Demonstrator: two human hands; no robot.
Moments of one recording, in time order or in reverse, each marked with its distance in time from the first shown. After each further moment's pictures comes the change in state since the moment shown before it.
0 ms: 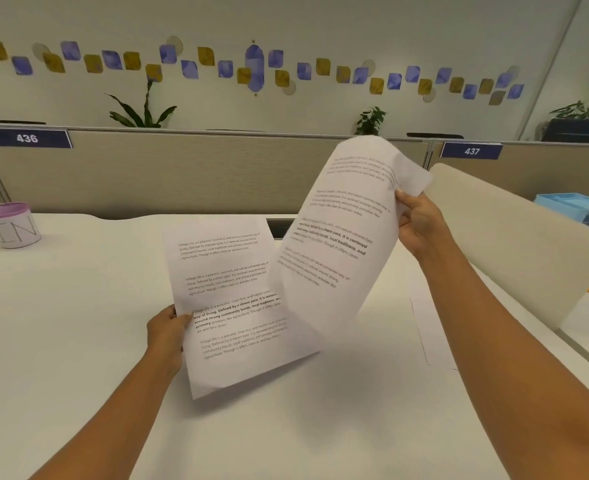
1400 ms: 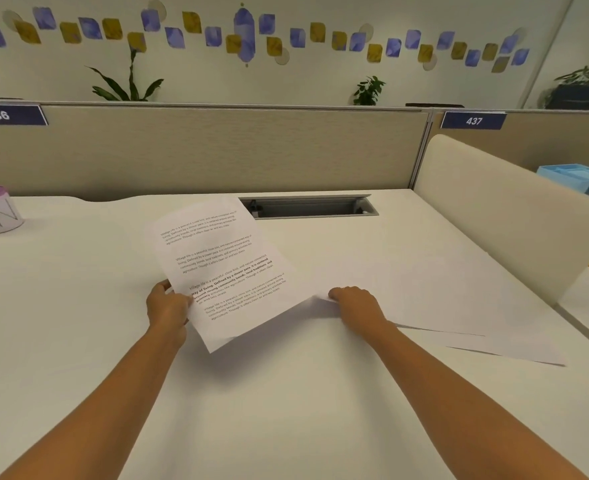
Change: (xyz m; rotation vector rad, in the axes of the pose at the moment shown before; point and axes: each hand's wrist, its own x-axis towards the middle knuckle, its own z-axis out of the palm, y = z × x) left_hand 0.011 0.000 0.022 0.054 0.102 -0.006; right_hand -0.055 0.160 -0.071 -1.938 -0.401 -0.024
